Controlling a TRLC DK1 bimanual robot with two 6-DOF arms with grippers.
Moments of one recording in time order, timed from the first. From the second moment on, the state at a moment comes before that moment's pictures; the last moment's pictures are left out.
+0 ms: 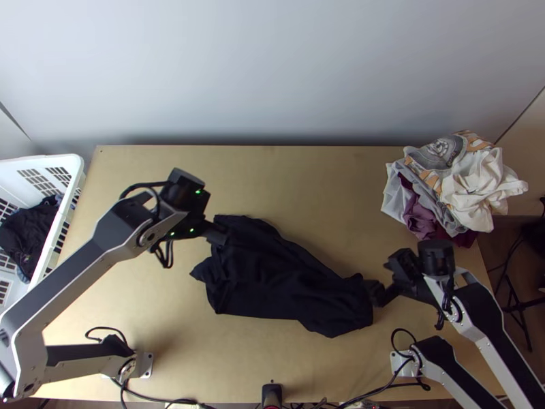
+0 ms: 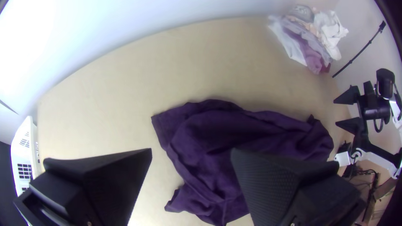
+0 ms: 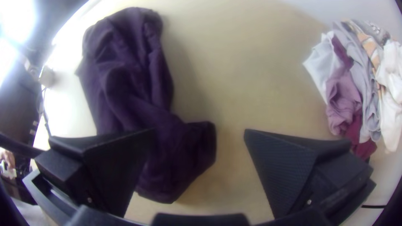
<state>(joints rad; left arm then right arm) -0.60 1.37 1.40 -0.96 -0.07 -0.19 0.30 0.76 0.63 -0.82 -0.24 -0.19</state>
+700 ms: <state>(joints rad) -0.59 1.27 1.26 -0.98 -0.08 -0.20 0.38 1.03 0.74 -1.11 -0.39 -0.51</state>
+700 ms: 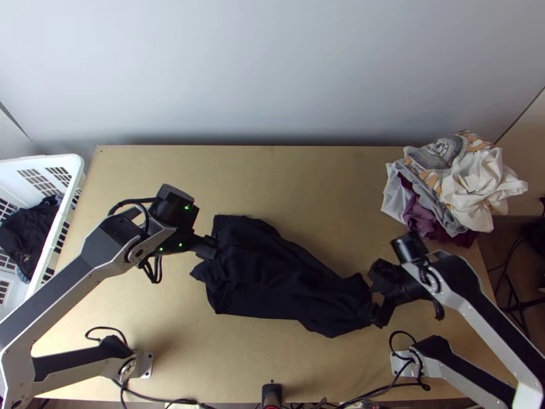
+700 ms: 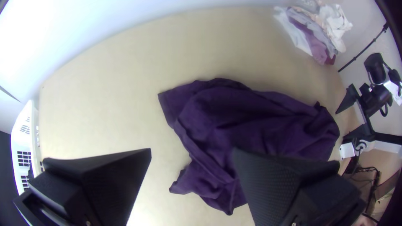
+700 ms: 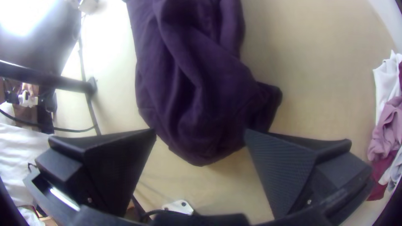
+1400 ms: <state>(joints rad) -0.44 1.21 1.19 -0.97 -0.08 -0.12 0.50 1.29 0.87 -0.82 -0.40 -0.46</state>
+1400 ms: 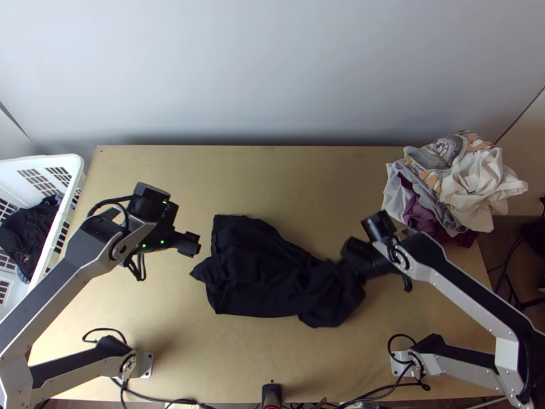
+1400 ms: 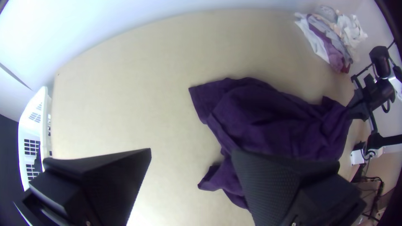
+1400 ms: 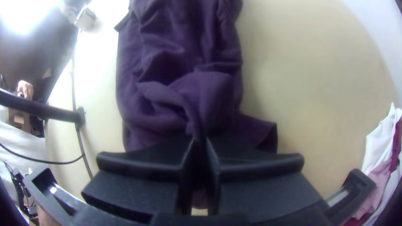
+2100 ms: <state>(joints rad) -0.31 1.17 1.14 -0.95 -0.08 -0.02 0.44 1.98 1.60 -0.54 -0.28 -0.27</state>
